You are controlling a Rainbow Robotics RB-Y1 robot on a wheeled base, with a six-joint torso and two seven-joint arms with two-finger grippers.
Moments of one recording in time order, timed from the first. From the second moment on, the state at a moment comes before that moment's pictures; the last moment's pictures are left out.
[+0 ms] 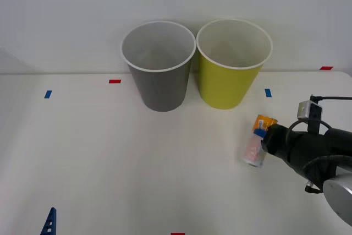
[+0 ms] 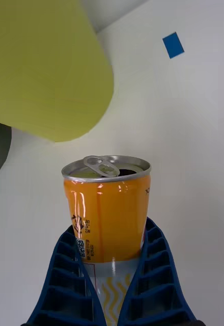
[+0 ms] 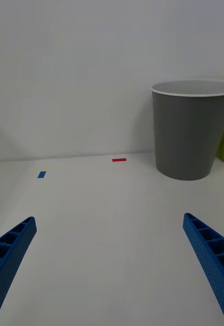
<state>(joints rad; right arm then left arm) 0.15 -0.49 0.12 -2.33 -0.38 1.10 0.87 1.32 0.39 -0.16 -2.31 0.14 -0.62 -1.51</state>
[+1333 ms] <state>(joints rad) 0.14 -0.56 0.35 -2.47 -0.33 0.59 1.41 1.32 0.39 -0.16 -2.31 0.14 -0.62 -1.51</state>
